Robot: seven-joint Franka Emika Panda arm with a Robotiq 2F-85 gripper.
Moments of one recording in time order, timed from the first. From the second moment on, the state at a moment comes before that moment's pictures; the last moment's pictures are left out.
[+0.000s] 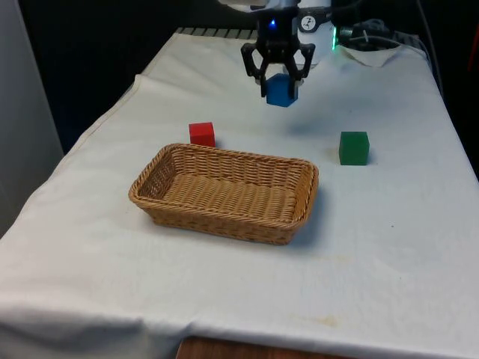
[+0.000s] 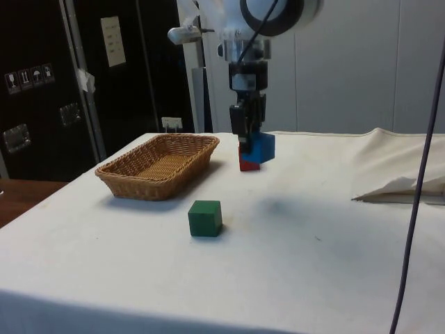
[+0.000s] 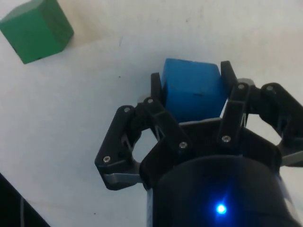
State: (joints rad) arm 0.31 0.01 -0.42 -2.57 0.09 2.63 -0.11
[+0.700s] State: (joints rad) arm 0.29 0.01 -0.46 -2.47 0.10 2.55 -0.24
